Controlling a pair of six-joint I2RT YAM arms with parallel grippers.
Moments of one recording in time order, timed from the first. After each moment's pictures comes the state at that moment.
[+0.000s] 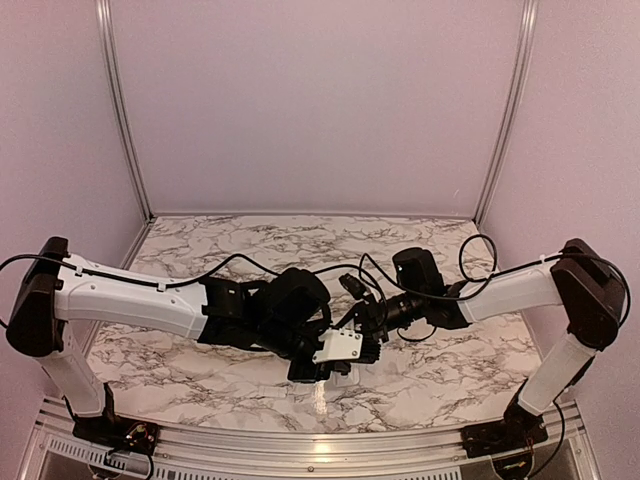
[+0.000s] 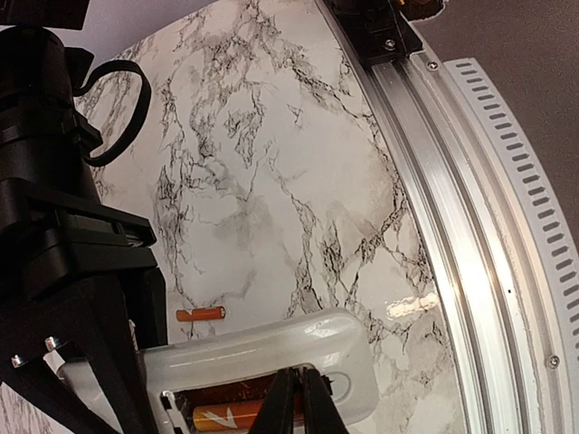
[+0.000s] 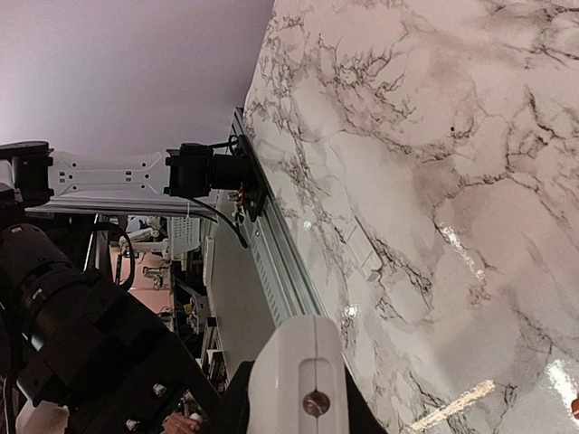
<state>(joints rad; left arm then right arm) -1.23 1.72 1.21 -0.28 0.19 0.55 0.73 1.63 0.75 0.30 -0.98 0.86</state>
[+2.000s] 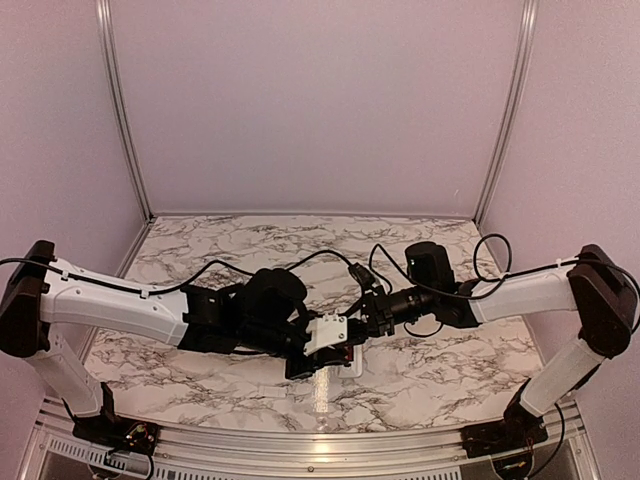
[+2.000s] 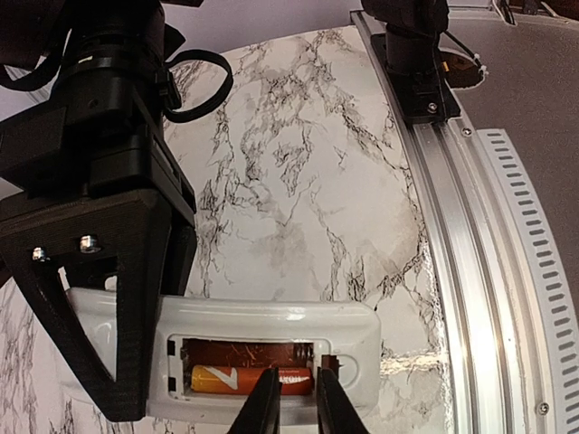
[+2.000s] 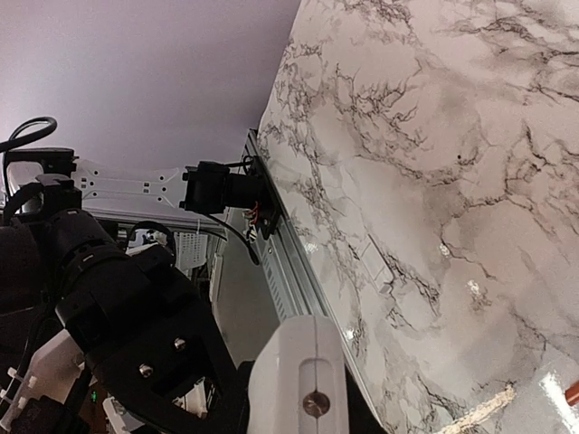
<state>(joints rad) -1.21 1.63 1.05 -0.04 0.19 0.39 0.70 1.55 0.72 0.34 -0.96 0.89</state>
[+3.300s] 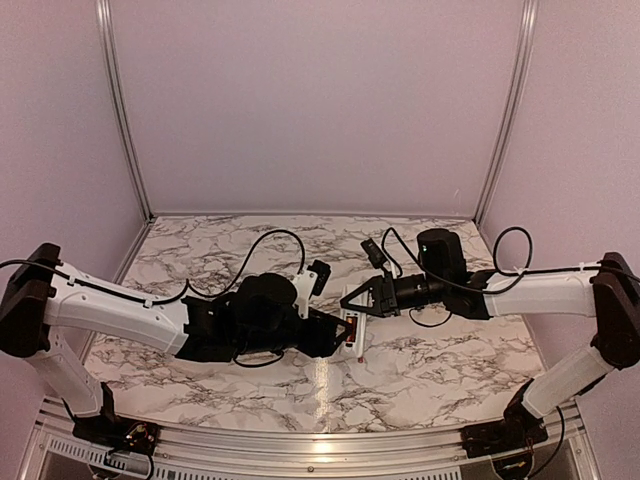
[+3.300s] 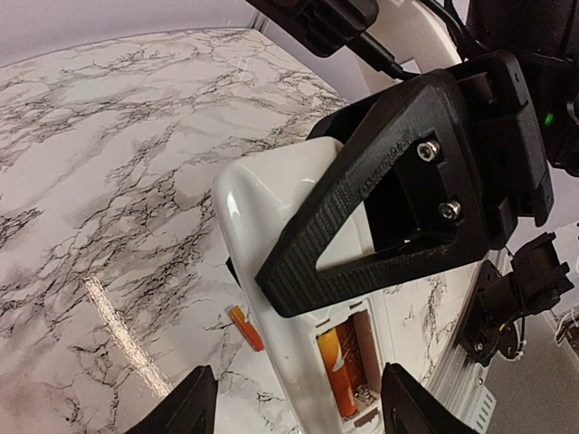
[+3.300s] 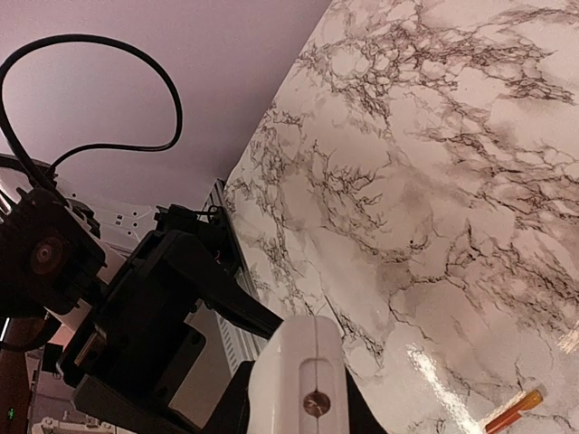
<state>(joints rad) -1.22 1.63 0.96 0.23 -0.17 -0.56 0.67 1.45 0.76 0.24 -0.80 0.70</state>
